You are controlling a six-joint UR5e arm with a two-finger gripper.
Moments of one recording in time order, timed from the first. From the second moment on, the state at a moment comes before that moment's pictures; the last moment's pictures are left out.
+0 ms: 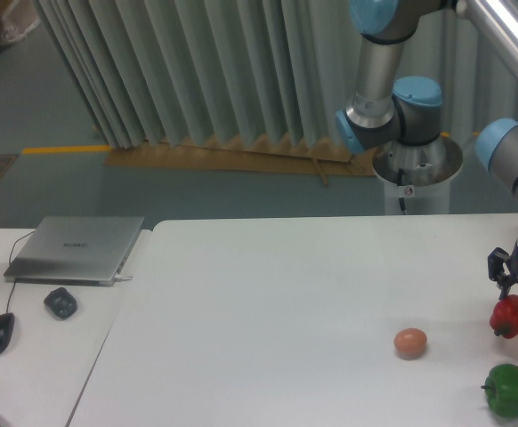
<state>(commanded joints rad) 2.62 -1.97 -1.52 -1.32 1.56 1.13</state>
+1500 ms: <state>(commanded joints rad) 2.58 -1.94 -1.51 -1.31 1.61 1.13</state>
